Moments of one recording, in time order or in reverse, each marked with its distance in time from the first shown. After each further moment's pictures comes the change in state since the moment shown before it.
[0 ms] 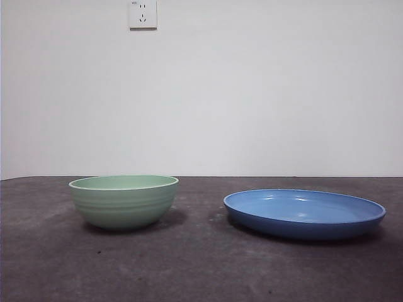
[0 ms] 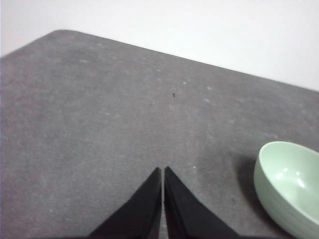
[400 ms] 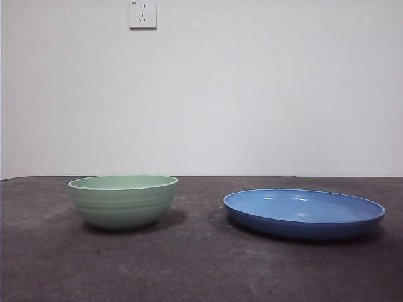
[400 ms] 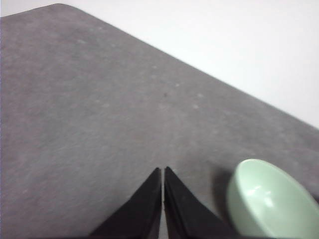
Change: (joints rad) left arm 0.000 0.002 0.032 -0.031 0.020 -0.200; right arm 0.000 0.000 0.019 0.036 0.005 0.158
